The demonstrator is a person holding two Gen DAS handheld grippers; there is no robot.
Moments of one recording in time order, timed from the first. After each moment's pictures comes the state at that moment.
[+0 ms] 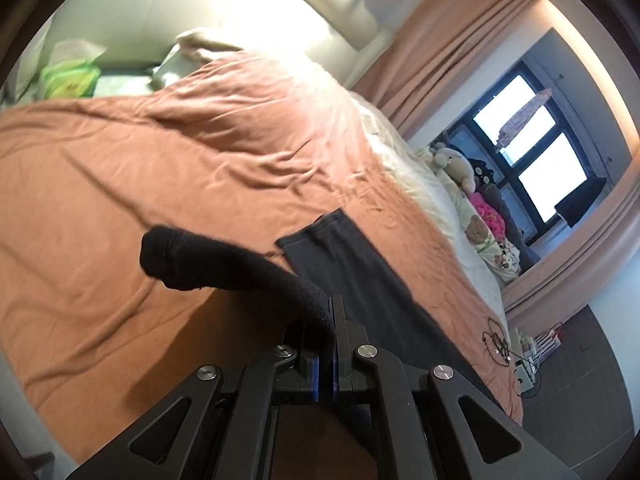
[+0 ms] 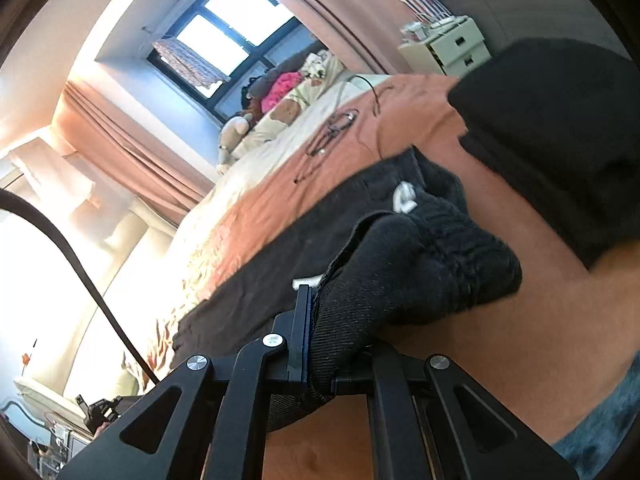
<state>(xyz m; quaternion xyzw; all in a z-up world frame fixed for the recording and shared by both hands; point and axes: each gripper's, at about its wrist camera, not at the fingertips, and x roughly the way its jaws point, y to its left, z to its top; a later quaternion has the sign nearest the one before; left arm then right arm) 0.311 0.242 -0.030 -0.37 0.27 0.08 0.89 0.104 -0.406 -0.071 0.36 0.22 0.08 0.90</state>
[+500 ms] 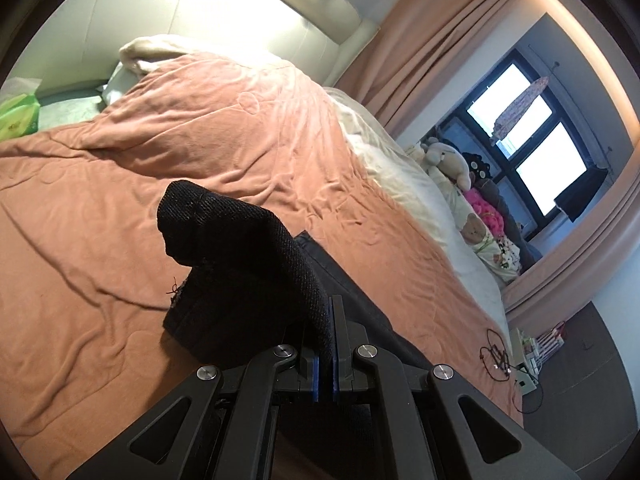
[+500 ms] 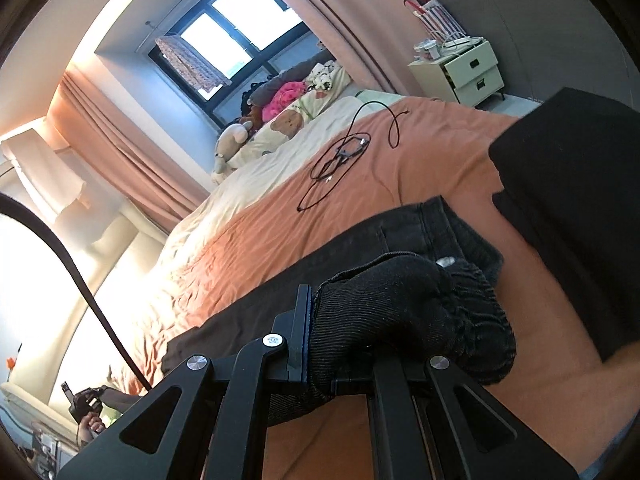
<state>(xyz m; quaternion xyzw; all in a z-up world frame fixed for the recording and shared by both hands) 0.425 0.229 -0.008 -0.35 0.28 0.07 0.89 0.182 -0.388 -0.043 0.33 0.22 0.04 0.92</state>
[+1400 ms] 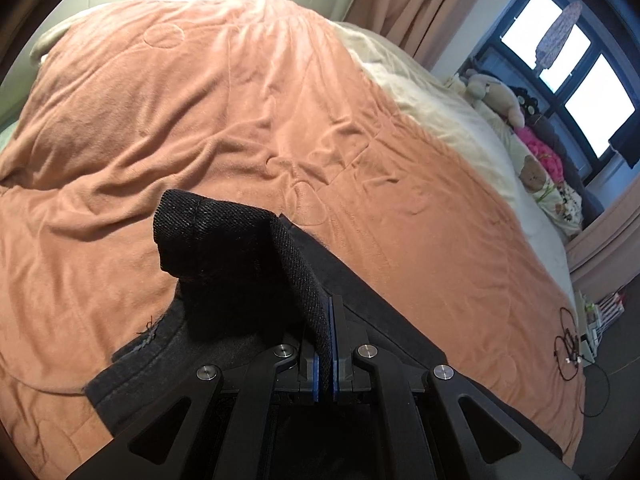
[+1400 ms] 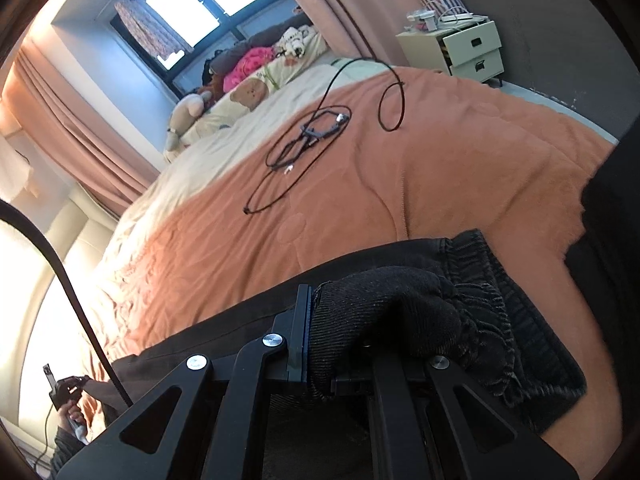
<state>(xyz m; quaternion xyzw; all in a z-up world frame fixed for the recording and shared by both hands) 0.642 0.190 -0.084 -0.28 0.39 0.12 0.87 0.374 -0.368 -0.049 0.30 0.30 0.01 0.91</state>
